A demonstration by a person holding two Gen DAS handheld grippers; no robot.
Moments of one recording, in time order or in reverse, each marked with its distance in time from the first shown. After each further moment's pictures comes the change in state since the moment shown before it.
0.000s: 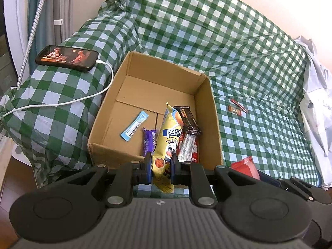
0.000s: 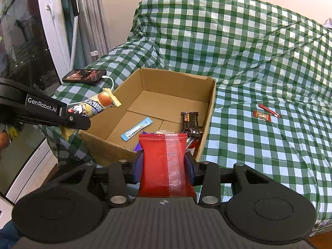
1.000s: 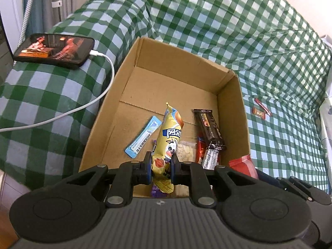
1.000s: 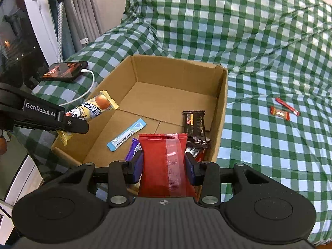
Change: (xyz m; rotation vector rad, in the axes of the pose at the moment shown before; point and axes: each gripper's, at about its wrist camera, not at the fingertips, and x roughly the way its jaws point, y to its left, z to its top) left arm 0.110 0.019 0.058 -0.044 0.115 0.060; right arm 0.111 -0.021 0.043 0.023 0.117 0.030
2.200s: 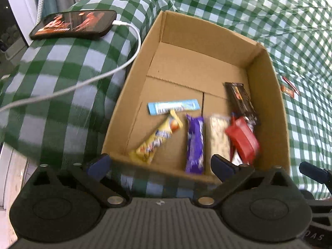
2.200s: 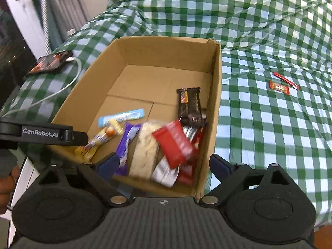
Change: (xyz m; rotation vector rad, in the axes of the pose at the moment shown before) left arm 0.009 0.015 -0.035 0.030 0.082 0.149; right arm 0.009 -0.005 -0.015 0.075 0.087 -0.015
